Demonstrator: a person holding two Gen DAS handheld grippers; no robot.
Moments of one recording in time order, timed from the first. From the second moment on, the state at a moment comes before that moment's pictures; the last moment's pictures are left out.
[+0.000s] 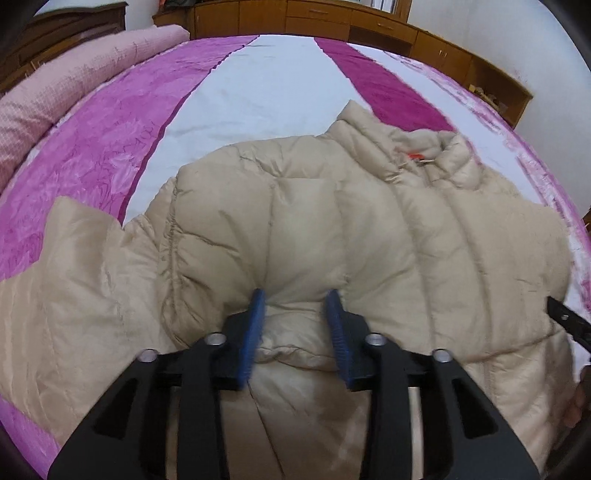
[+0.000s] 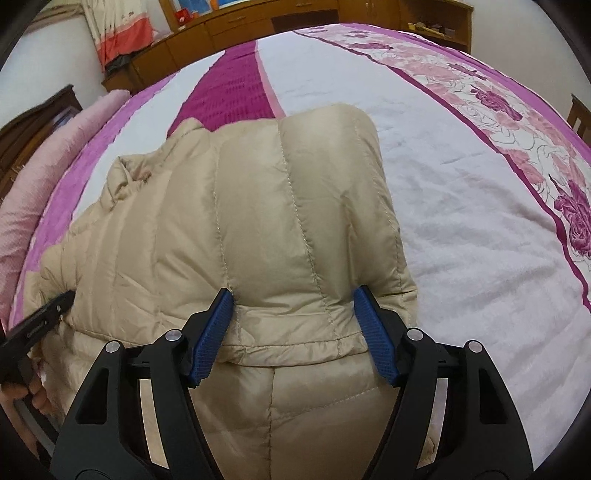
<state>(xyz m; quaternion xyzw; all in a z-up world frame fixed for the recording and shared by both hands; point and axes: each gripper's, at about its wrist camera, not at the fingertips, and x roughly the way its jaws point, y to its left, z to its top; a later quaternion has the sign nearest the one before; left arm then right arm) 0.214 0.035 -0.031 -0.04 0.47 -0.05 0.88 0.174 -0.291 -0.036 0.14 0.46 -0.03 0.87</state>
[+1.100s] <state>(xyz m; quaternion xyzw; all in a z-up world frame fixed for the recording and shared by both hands) 0.108 0.297 -0.048 -0.30 0.40 0.16 0.85 0.014 -0.258 0.010 0.16 0.47 0.01 0.87</state>
